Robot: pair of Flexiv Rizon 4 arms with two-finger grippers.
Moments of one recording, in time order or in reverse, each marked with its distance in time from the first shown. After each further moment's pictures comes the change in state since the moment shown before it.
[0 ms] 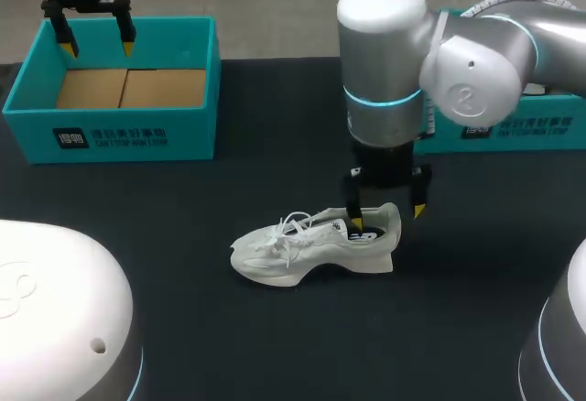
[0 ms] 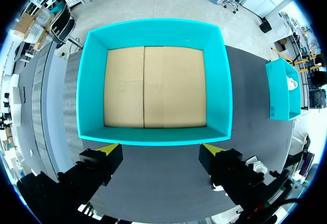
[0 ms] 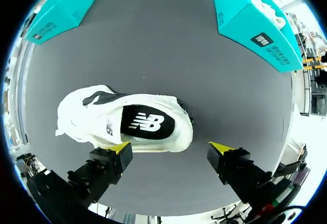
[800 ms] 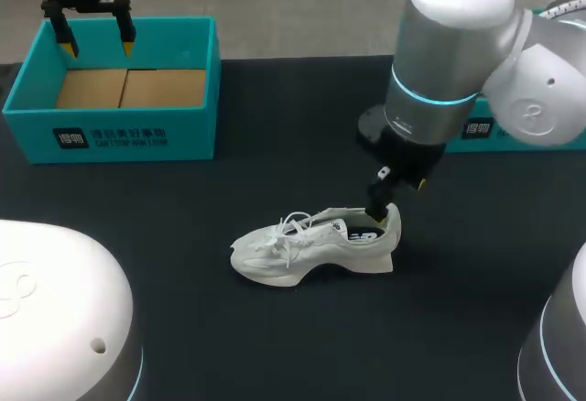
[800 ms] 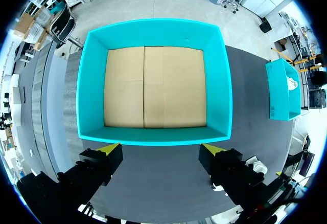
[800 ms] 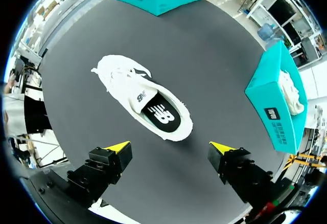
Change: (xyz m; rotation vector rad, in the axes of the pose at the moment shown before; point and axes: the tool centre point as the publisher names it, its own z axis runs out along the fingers) left arm 0.000 0.000 0.000 0.000 0.000 0.000; right arm -0.018 -0.009 -0.042 -0.212 0.048 -0.644
